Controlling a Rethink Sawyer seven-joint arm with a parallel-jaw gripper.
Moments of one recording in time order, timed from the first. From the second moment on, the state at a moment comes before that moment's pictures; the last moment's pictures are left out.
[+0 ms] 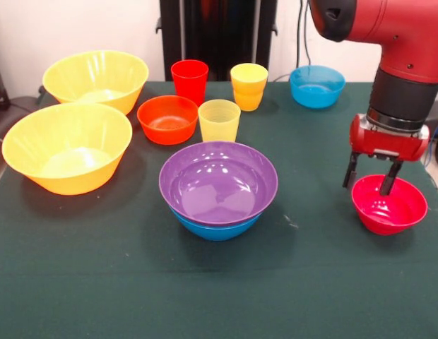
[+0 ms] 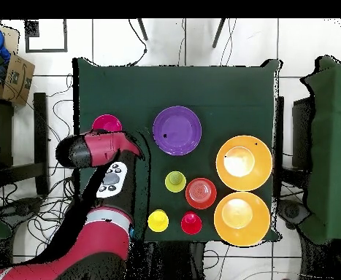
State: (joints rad) arm 0.25 -0.34 -0.18 1.41 0.06 0.33 2.08
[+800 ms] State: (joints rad) arm 0.28 -0.29 -0.23 1.44 0.06 0.22 2.08
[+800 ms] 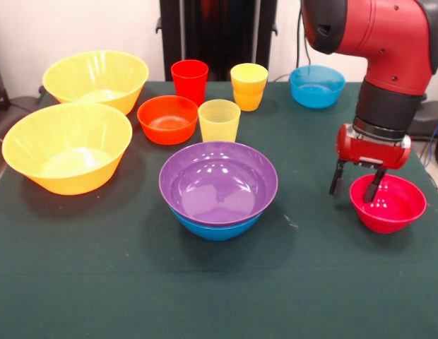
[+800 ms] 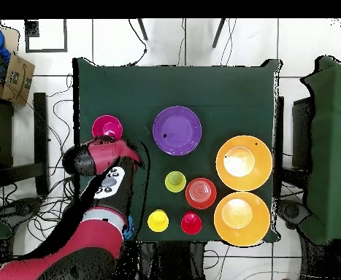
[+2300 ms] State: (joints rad) arm 0.26 -0.34 -0.23 1.45 0.13 0.21 2.08
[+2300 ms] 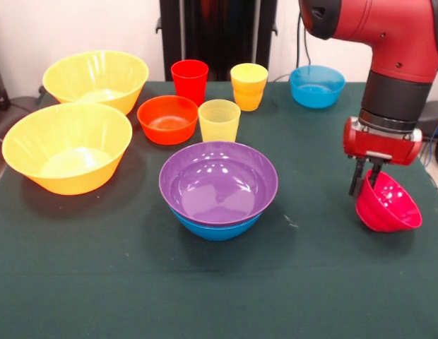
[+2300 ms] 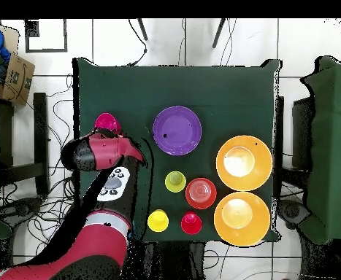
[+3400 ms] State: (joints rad) arm 0.12 -0.53 -0.21 1.51 0.14 0.46 2.08
